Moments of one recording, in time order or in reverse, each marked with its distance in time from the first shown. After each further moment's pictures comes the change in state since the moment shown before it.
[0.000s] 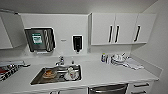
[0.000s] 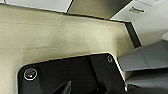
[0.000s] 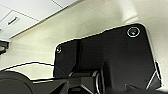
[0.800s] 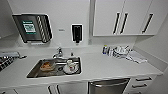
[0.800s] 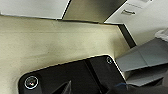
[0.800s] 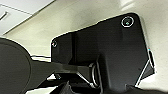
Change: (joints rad) left arm 0.050 -0.025 -0.025 0.195 -0.219 0.000; right arm 0.022 -0.031 0.035 0.001 -0.009 0.006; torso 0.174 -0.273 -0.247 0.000
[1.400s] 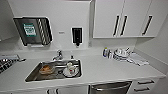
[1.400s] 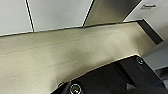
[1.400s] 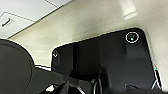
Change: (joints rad) left arm 0.013 -0.101 -0.098 0.033 -0.051 -0.007; right arm 0.011 0.008 -0.002 0.000 0.006 0.000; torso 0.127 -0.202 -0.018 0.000
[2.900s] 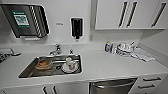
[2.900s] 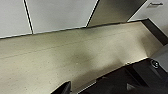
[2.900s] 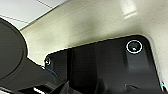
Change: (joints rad) left arm -0.039 0.001 -0.021 0.033 -0.032 -0.005; right arm 0.036 0.005 0.003 0.003 0.003 0.000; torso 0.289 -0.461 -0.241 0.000
